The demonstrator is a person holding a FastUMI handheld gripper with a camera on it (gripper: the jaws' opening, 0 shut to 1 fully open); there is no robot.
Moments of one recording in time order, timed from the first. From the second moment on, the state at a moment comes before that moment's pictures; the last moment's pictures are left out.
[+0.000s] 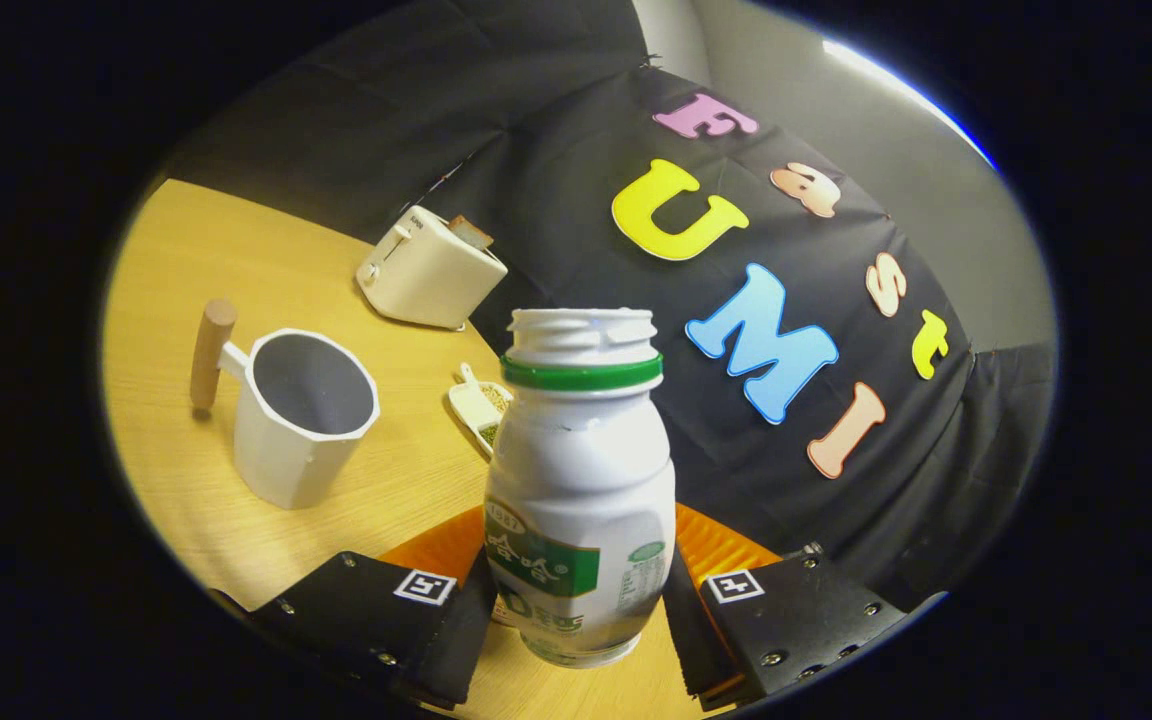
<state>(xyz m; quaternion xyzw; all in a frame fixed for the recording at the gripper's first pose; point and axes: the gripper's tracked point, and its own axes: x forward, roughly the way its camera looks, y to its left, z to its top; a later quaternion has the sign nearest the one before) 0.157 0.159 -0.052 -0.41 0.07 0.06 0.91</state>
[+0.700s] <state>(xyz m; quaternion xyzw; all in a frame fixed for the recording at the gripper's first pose) 0.173 0.181 -0.061 -0.51 0.06 0.07 0.86</state>
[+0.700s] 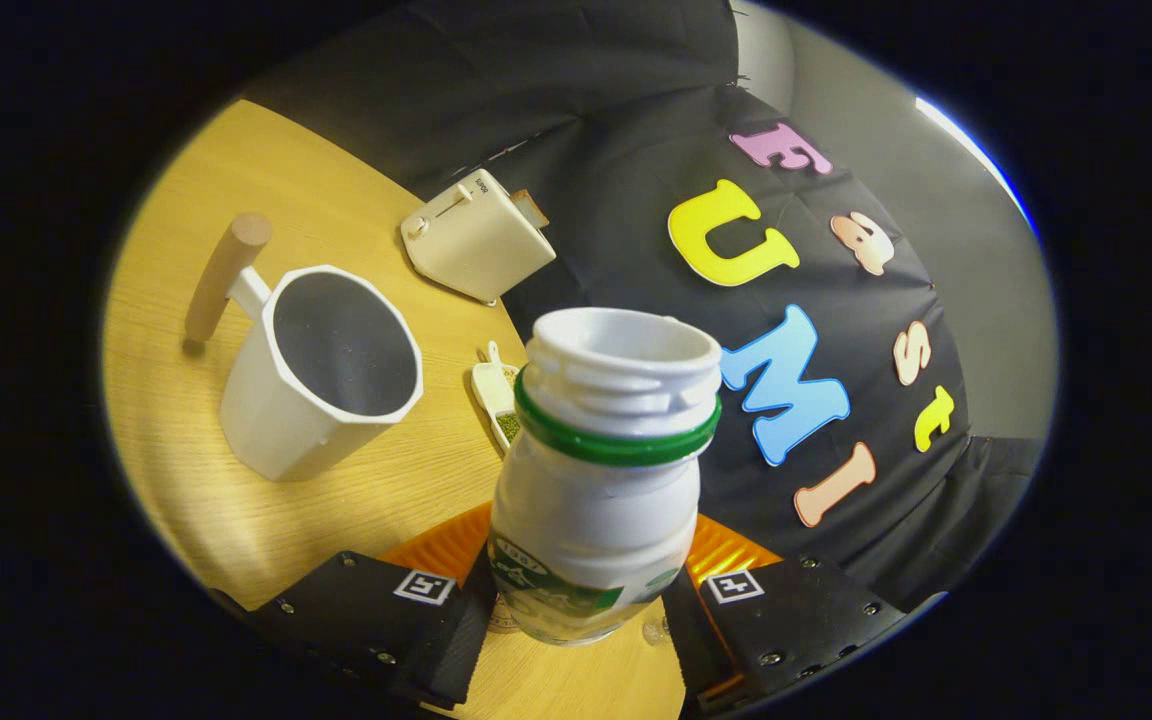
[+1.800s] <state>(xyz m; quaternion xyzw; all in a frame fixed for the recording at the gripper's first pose) 0.203 0.200 -0.058 -0.67 0.04 0.05 0.74</state>
